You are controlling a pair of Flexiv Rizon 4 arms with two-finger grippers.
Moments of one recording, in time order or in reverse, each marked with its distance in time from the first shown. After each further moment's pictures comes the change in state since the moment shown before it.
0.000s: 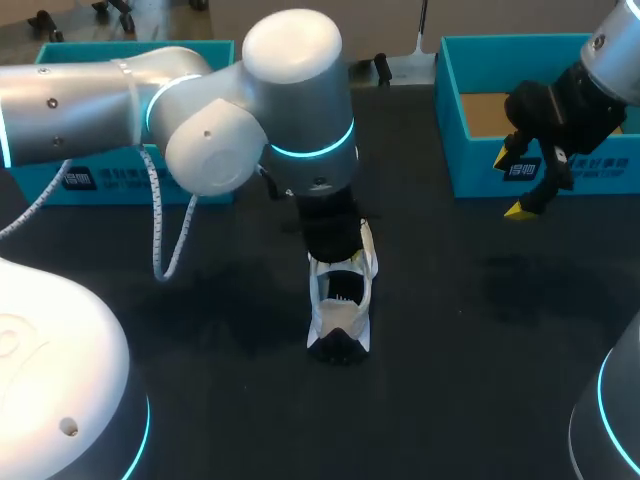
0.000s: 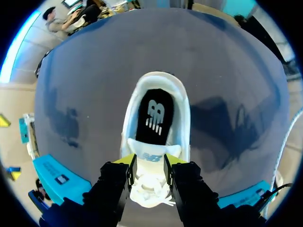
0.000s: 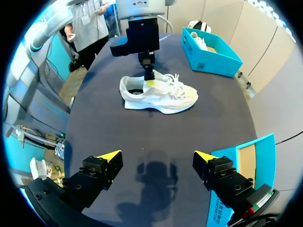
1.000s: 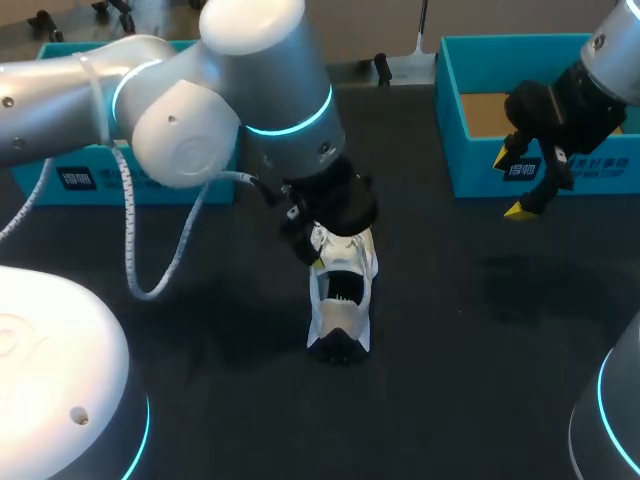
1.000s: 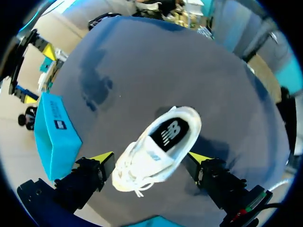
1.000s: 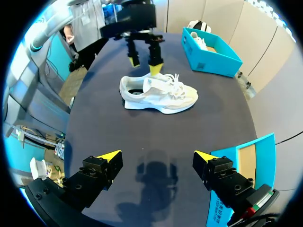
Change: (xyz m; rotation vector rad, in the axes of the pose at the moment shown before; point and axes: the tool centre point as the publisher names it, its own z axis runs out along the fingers) left arm 0.002 -0.021 -0.054 0.044 -0.076 -0.624; right arm 0.000 0.000 0.000 0.000 0.000 0.000
